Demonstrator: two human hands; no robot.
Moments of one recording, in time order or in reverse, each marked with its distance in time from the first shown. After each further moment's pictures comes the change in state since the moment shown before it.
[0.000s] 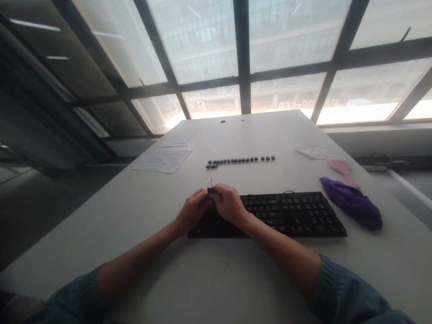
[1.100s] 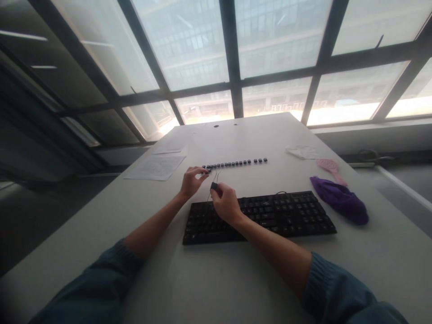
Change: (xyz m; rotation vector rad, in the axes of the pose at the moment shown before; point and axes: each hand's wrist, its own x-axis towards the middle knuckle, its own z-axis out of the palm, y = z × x) left_hand 0.103 -0.078 0.001 0.211 0.247 0.029; right_hand 0.008 0.012 0.002 0.095 0.183 0.257
